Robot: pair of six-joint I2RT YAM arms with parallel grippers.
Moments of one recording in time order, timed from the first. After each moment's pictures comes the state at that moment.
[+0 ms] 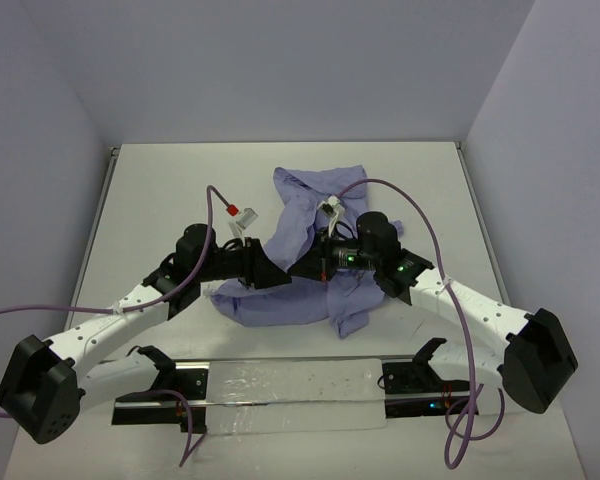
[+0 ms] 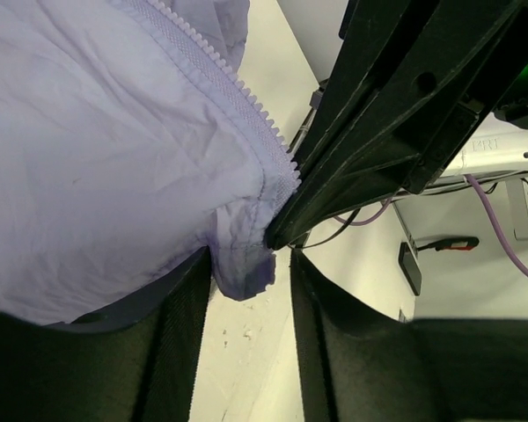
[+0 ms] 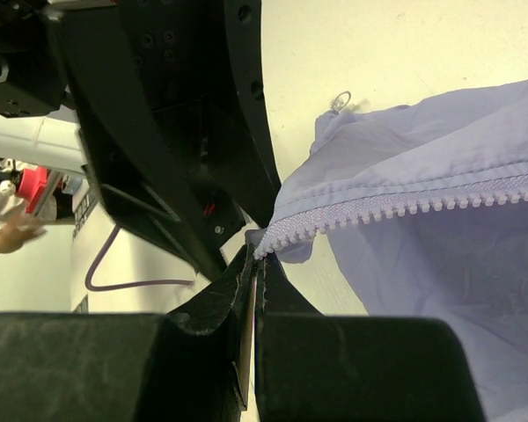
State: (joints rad) left arm -0.65 1.06 0.60 0.15 0.63 -0.73; right arm 0.68 1.13 0.71 0.15 -0.64 0.59
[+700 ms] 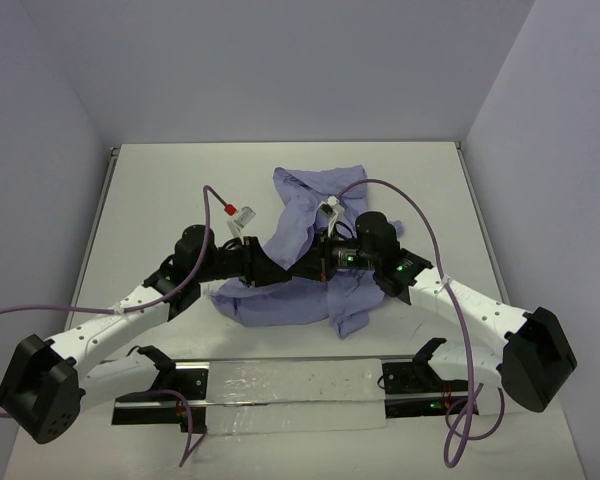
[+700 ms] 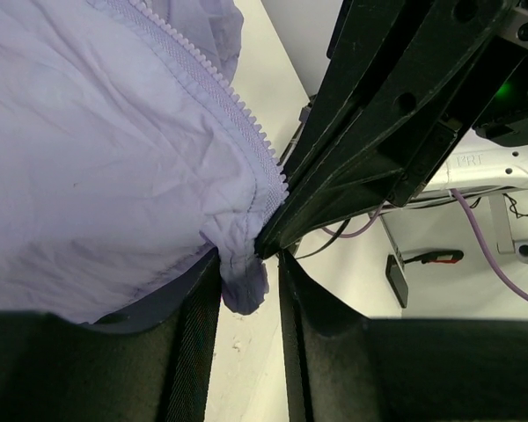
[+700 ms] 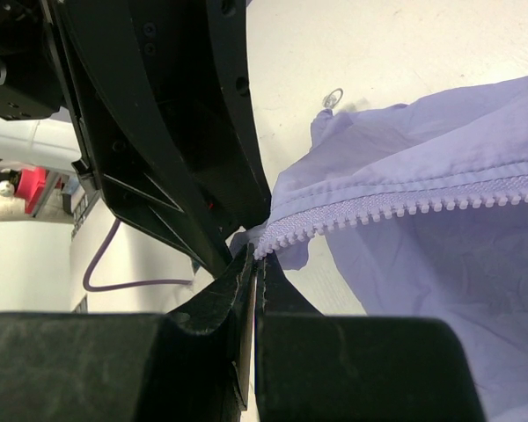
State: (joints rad) left arm -0.65 1.06 0.58 0.22 0.62 -0.79; right arm 0.68 1.14 0.71 0.15 -0.64 0.59
